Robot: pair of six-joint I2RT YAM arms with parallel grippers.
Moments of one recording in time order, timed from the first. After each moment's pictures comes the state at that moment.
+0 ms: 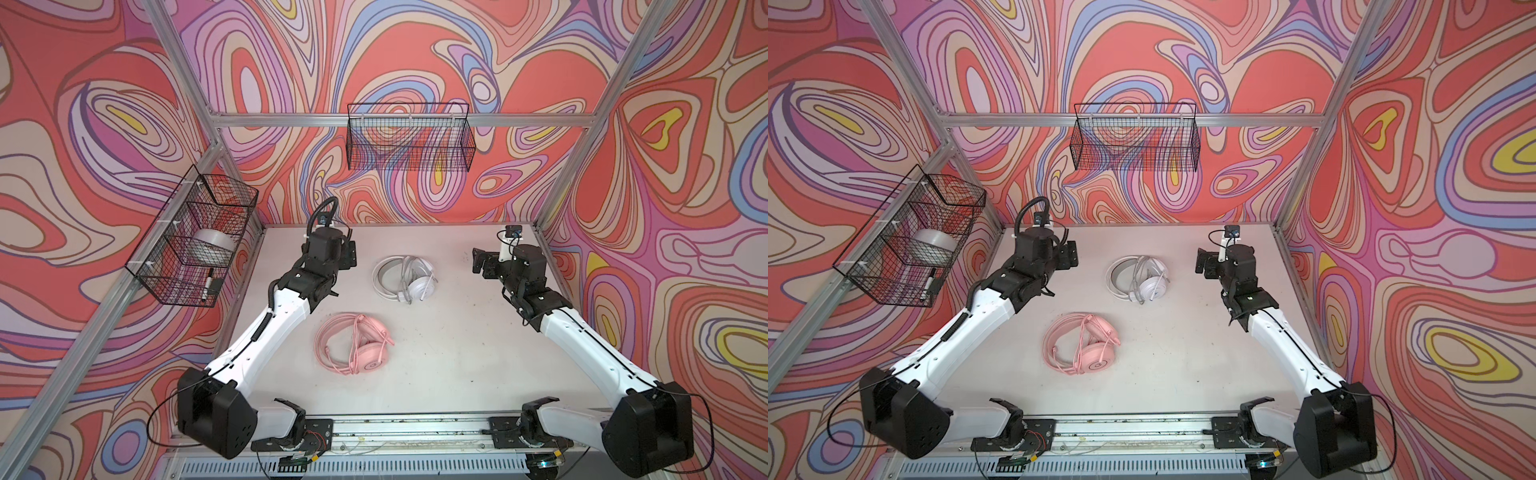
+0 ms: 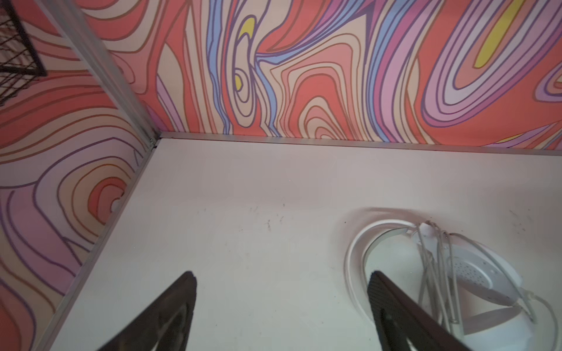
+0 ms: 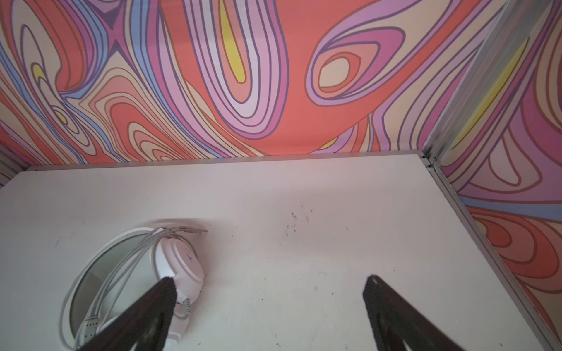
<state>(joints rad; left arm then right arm) -0.34 1.23 1.08 -0.32 -0.43 -0.22 0.22 1.22 0.85 0.01 0.18 0.15</state>
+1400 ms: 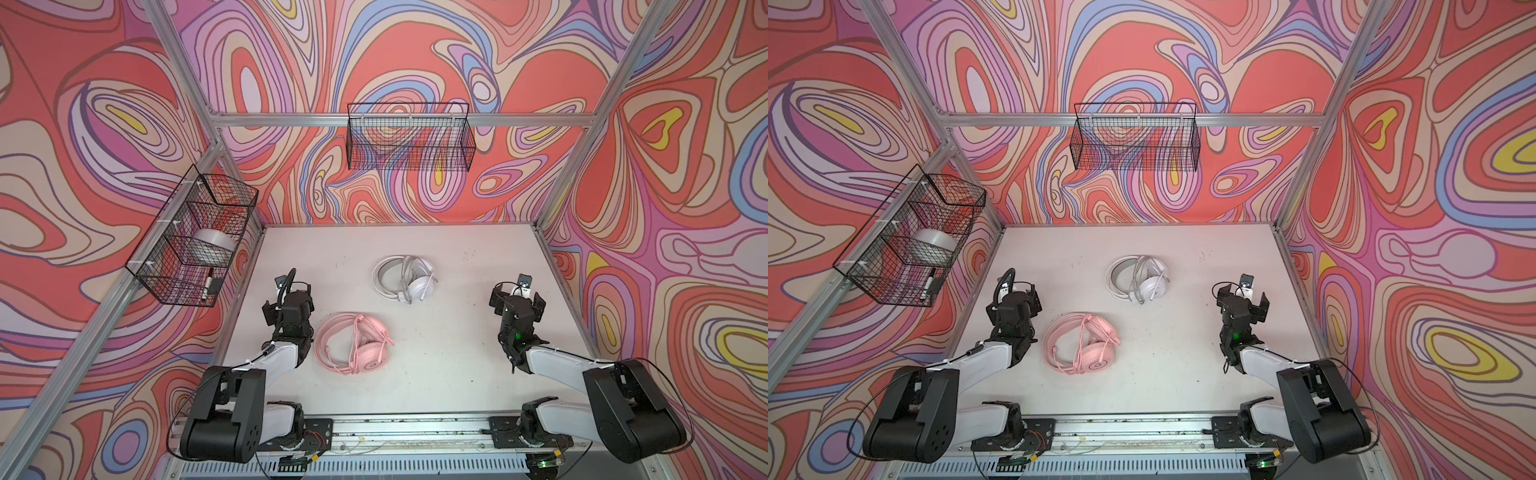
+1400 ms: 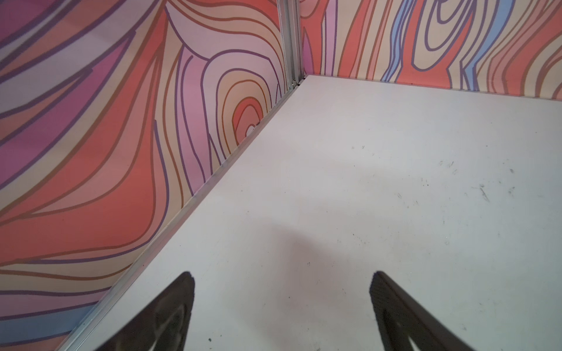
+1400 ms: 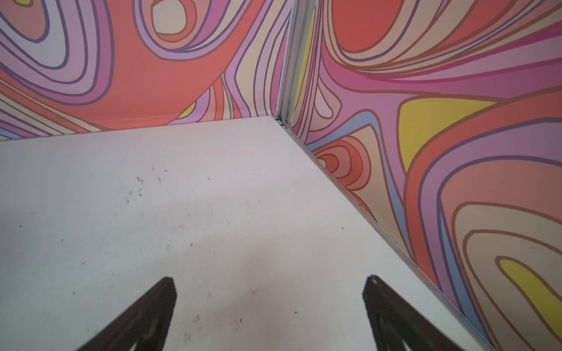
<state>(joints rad) -0.07 1.31 0.37 0.52 -0.58 -0.13 0.22 1.28 0.29 0.74 0.67 0.05</state>
